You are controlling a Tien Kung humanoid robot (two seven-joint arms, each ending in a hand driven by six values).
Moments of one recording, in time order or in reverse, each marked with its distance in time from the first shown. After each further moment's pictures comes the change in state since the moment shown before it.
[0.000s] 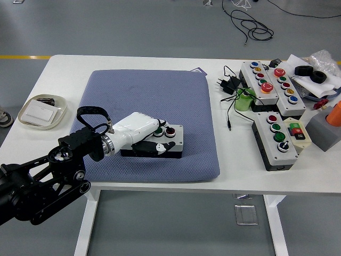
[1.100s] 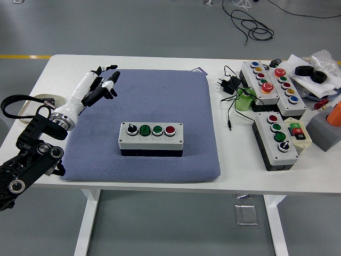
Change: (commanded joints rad) left arm 0.086 0.017 -0.239 0.161 -0.831 0.277 -0.137; right arm -0.011 0.000 -0.007 0.000 0.012 0.000 0.000
